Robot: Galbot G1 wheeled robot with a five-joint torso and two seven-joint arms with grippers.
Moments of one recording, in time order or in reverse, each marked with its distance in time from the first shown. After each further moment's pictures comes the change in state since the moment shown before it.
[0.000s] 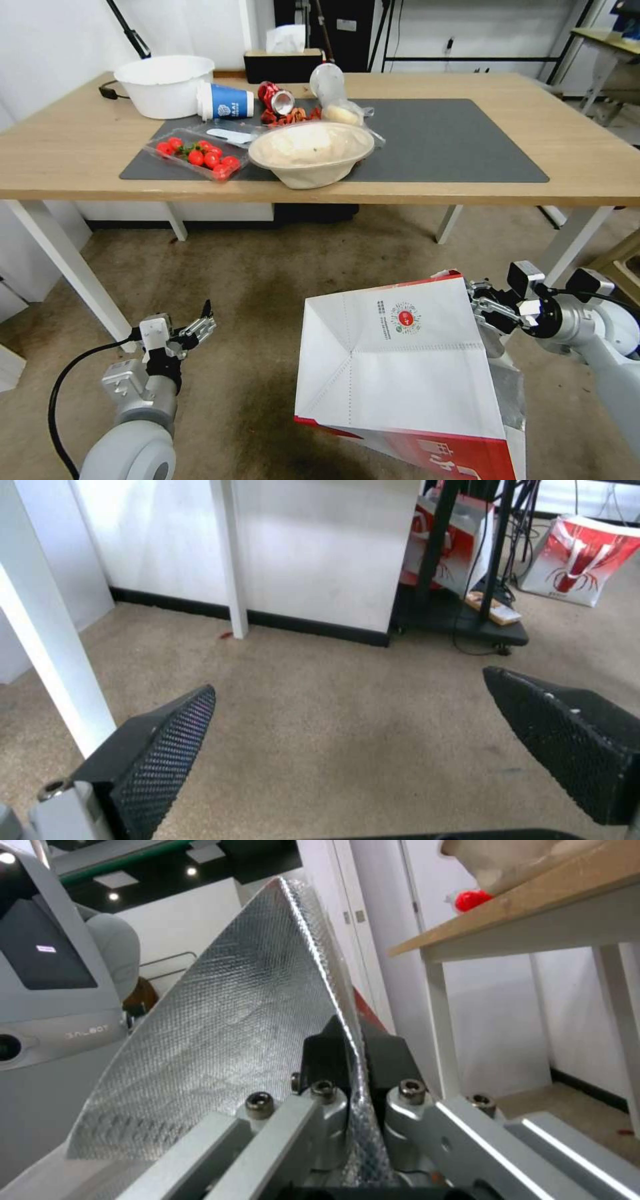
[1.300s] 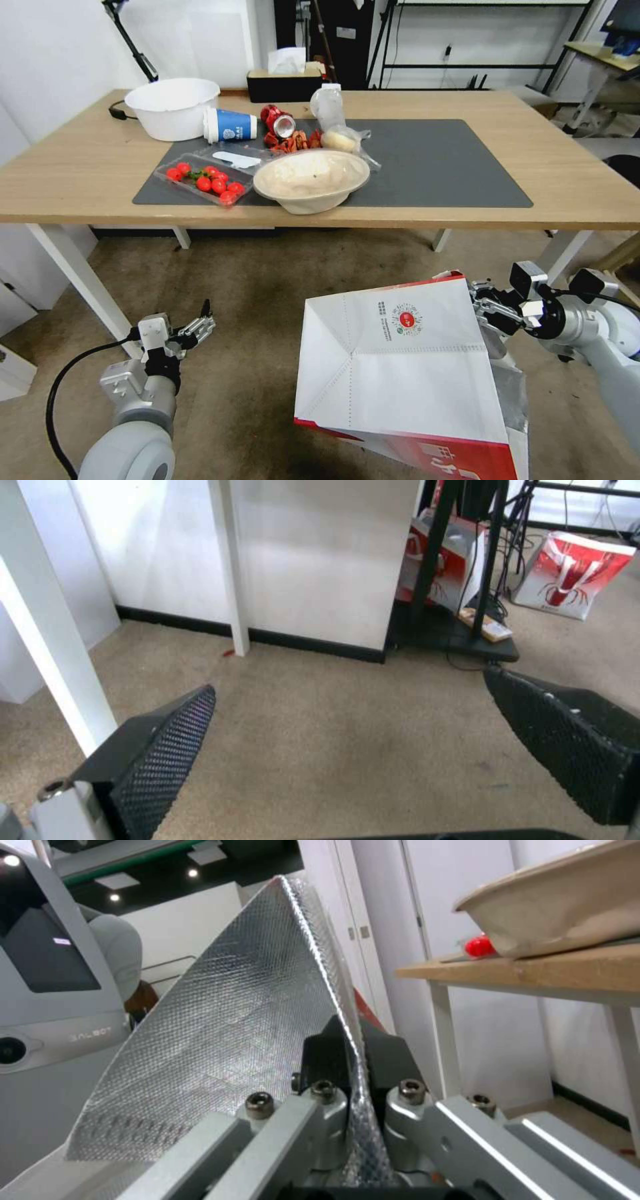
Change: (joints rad) left arm 0.003 -0.002 -0.004 -0.008 0.007 0.001 0.001; right arm -0.013 -0.005 0.014 0.016 0.002 -0.003 0.002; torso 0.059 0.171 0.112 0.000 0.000
